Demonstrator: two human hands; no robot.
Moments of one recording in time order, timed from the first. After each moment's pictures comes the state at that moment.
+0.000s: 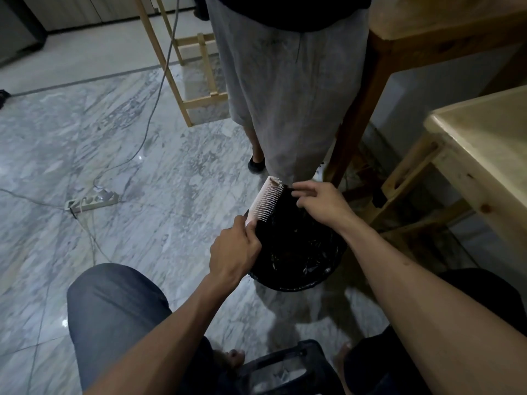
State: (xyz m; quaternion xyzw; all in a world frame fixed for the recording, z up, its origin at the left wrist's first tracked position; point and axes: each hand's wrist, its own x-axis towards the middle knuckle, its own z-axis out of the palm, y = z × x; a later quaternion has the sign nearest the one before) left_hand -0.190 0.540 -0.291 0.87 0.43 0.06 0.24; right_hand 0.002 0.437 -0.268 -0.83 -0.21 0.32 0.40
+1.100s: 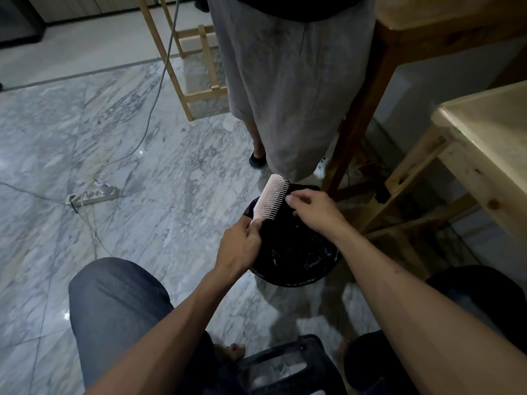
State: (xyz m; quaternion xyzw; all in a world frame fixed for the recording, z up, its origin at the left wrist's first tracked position) left_hand -0.190 0.540 -0.287 0.79 0.43 0.05 0.44; right_hand -0.025 0.439 -0.280 -0.83 -0.19 0.33 0.40
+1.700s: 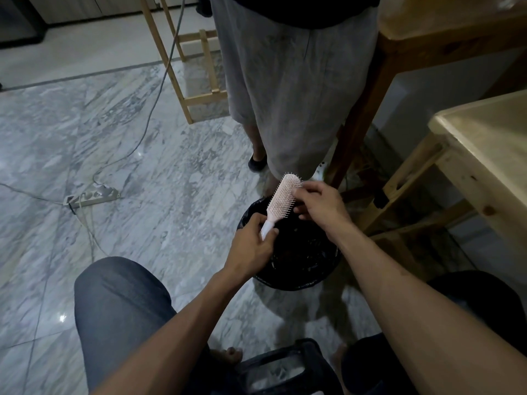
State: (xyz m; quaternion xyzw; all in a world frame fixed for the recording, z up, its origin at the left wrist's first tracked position) left_hand -0.182 0.527 -0.284 0.82 0.35 0.07 0.44; right_hand -0.018 0.443 -0.276 -0.76 -0.08 0.32 0.56
